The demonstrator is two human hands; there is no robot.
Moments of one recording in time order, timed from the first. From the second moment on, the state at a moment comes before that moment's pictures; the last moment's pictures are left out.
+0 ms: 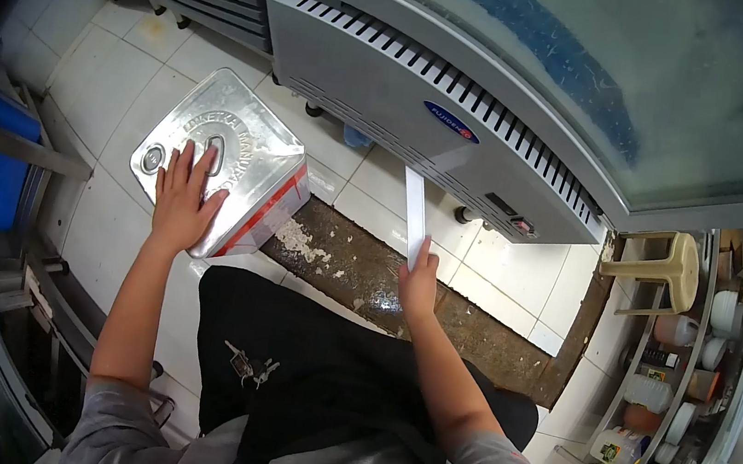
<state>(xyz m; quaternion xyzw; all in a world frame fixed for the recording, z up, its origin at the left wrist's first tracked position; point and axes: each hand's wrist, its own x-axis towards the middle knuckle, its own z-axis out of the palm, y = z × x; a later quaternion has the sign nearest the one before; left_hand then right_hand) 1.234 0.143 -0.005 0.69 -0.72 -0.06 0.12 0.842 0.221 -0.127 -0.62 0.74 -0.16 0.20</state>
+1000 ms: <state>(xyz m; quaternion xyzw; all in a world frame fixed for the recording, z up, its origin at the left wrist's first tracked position) 1.233 0.147 -0.006 0.70 -0.70 -0.03 0.13 0.856 0.161 -0.117 -0.65 0.73 -0.03 0.23</state>
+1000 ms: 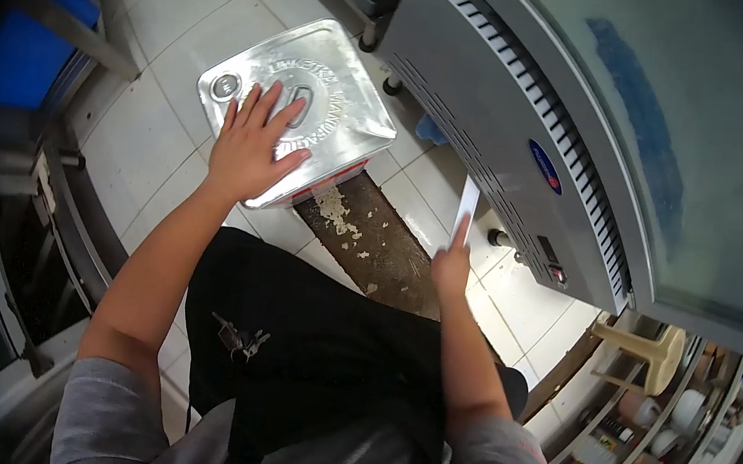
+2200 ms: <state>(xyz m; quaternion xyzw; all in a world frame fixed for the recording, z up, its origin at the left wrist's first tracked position) 1.238 0.149 -0.008 0.70 -0.70 -0.03 0.15 0.907 0.087 -0.120 -0.67 0.71 0.08 0.20</state>
